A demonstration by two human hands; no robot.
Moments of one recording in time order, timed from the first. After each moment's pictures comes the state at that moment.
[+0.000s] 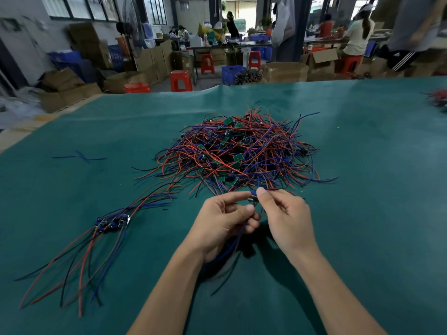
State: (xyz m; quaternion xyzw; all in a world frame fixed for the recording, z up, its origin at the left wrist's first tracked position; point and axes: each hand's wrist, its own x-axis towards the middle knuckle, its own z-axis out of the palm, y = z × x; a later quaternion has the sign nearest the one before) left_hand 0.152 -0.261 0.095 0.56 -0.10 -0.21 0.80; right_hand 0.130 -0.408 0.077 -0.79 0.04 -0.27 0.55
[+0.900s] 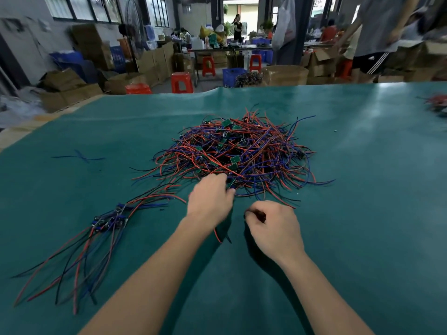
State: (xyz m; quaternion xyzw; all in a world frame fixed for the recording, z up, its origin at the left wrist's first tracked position) left_hand 0.209 -0.269 0.102 0.97 -0.11 0.09 0.22; right_hand 0.135 -0.409 0.065 -0.92 0.05 -0.18 0.34
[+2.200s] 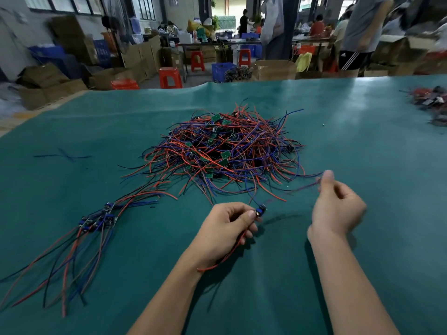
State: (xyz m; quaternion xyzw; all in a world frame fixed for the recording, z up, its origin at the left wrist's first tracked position) left_hand 0.139 -0.282 0.082 0.72 -0.17 -0.16 0.65; right_hand 0.141 -0.482 0.075 -0.55 0.38 -0.45 0.59
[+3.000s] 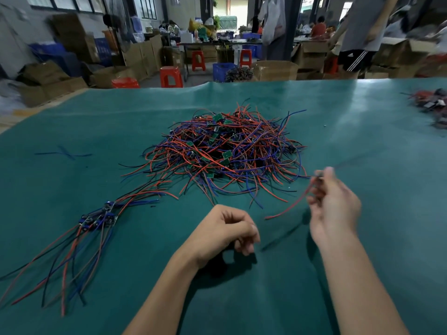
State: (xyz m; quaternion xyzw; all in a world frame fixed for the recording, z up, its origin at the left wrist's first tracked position) left_hand 0.138 -0.266 0.091 0.69 -0.24 -0.24 0.64; right_hand 0.126 -0.472 0.104 -0.42 0.24 -0.32 0.81
